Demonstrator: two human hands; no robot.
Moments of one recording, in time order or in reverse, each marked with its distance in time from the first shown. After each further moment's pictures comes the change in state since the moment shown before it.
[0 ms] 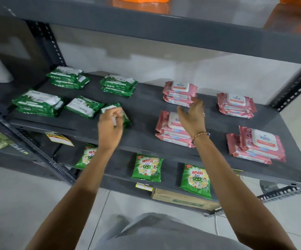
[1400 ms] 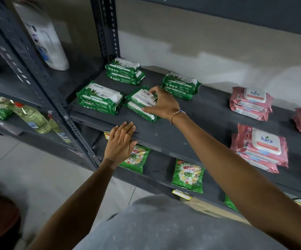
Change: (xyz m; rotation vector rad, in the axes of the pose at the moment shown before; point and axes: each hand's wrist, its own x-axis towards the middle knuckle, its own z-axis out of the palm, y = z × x) left_hand 0.017 -0.220 -0.105 0.707 -0.181 0.385; right_hand 0.019 -0.150 0.269 -0.329 -0.537 -0.394
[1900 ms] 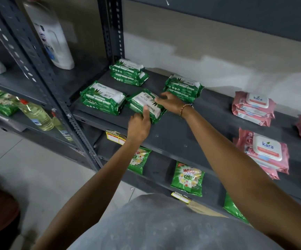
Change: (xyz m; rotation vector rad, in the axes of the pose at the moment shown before) left_hand 0.089 0.066 -0.047 -0.723 -0.189 -0.819; right_hand 0.017 0.021 -0.017 0.263 -0.219 0.208
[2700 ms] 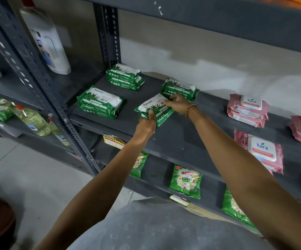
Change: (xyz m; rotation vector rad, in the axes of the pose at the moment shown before) left_hand 0.010 0.024 0.020 -0.232 -0.232 -0.315; right_hand -0.003 0.015 -0.027 0.083 0.103 0.139
